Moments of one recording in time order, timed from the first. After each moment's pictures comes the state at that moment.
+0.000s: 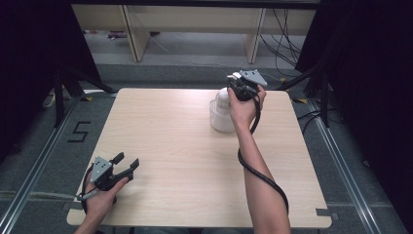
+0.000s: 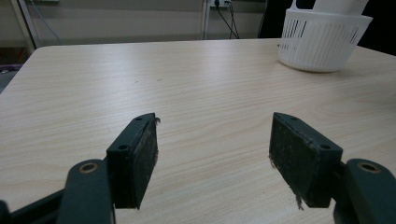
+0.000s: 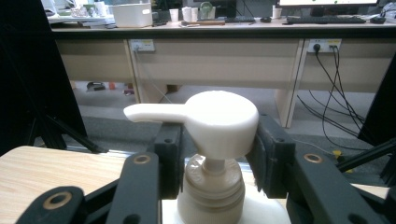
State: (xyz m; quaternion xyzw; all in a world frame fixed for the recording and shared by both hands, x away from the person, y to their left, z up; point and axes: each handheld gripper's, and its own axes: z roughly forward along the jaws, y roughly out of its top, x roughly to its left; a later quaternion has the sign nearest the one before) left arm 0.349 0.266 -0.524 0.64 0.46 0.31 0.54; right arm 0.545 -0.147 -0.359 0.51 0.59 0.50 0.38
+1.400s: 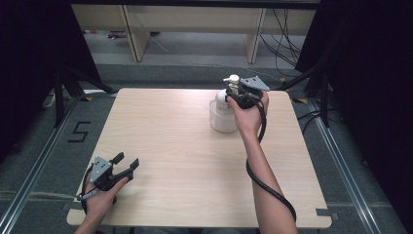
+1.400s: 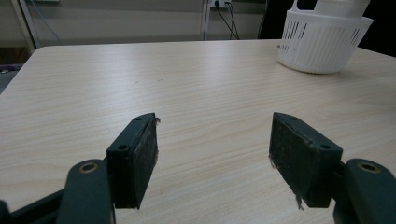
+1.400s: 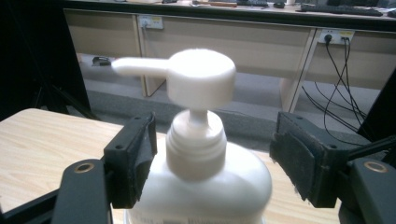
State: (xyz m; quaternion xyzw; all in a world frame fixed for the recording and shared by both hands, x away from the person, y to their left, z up) left arm 0.349 0.267 -0.524 0.64 0.46 0.31 0.54; right arm 0.523 -0.157 -0.364 0.49 0.64 0.47 0.37
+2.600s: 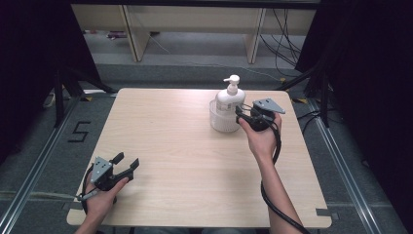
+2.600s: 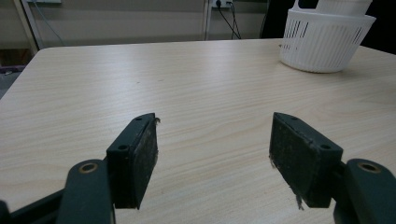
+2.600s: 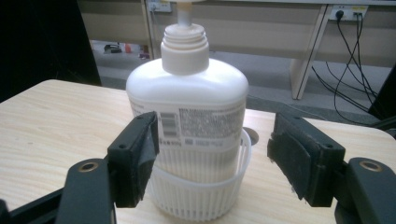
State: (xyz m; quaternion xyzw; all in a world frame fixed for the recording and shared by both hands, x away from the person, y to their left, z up) left arm 0.348 0.265 -0.524 0.64 0.46 0.31 0.54; right arm 0.468 -0.190 -0.391 0.50 0.65 0.47 0.33
